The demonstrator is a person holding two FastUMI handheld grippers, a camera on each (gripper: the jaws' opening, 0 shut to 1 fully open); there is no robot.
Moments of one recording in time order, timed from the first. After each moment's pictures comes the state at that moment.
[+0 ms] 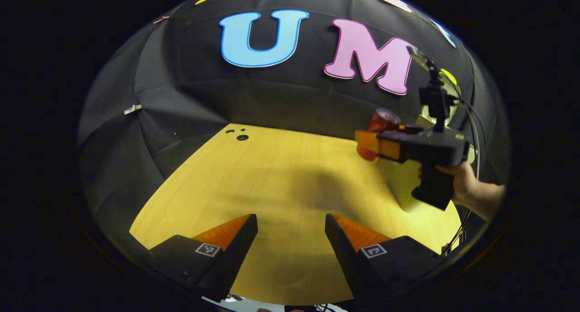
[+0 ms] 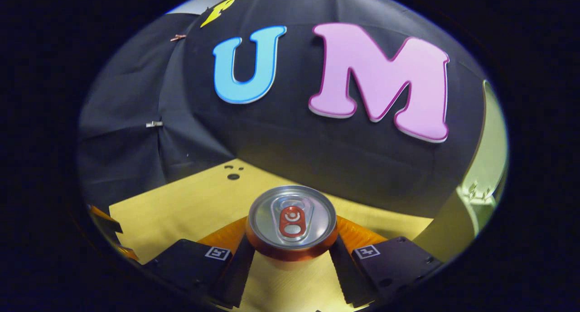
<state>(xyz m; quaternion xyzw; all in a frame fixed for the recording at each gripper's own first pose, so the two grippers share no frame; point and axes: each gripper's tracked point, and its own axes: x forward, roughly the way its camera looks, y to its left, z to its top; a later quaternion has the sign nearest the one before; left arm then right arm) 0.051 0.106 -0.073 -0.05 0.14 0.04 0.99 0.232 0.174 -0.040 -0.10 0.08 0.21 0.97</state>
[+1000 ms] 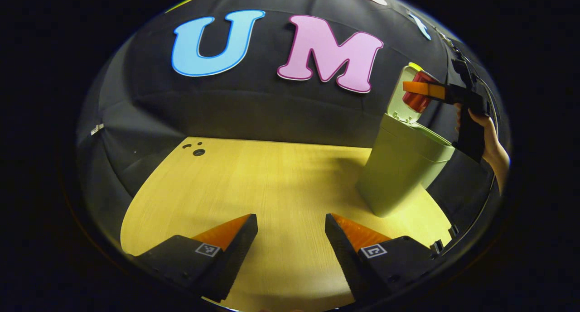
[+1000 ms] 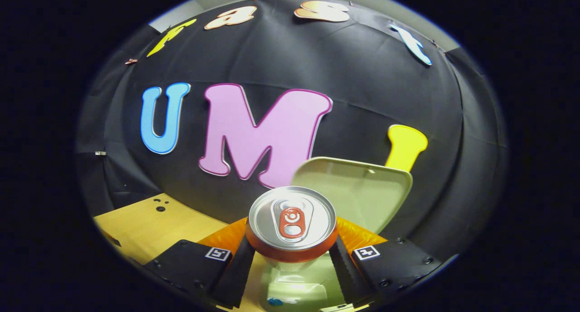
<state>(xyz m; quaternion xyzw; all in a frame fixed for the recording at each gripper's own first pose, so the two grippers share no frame) 0.099 0.034 -0.049 -0.01 0.13 -0.06 0.99 0.221 -0.054 0.112 -0.10 -0.02 0.00 0.99</state>
